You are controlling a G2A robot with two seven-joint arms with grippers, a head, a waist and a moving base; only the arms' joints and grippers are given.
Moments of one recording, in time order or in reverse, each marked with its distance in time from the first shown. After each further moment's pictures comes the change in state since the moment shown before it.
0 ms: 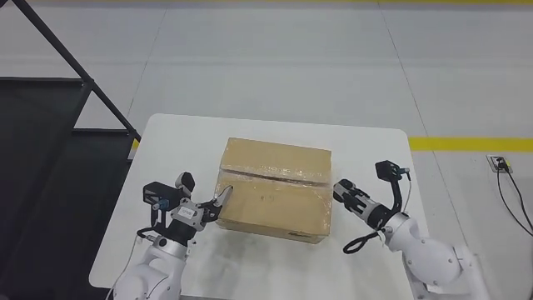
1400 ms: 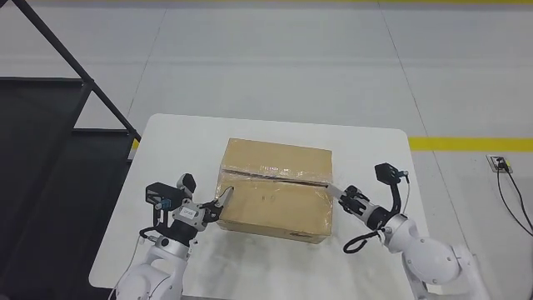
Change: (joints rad) left arm -0.006 0.015 0.019 0.018 -0.010 0.023 0.006; right arm -0.004 0.029 -0.010 0.016 0.048 0.034 0.006
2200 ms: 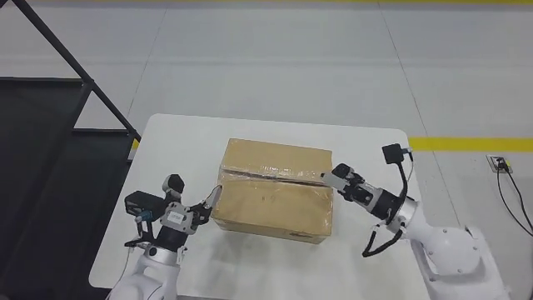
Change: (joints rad) left arm 0.078 0.006 -0.040 -0.062 -0.021 0.031 0.179; right arm 0.169 0.021 0.011 0.071 0.389 -0.284 0.165
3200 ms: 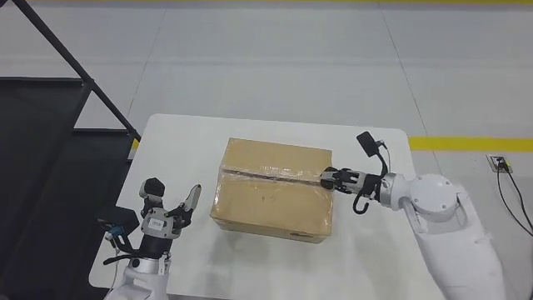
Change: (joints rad) left arm 0.047 -0.002 -0.037 -0.010 -0.056 0.017 0.110; right arm 0.218 0.031 -0.112 0.259 -0.088 0.405 0.186
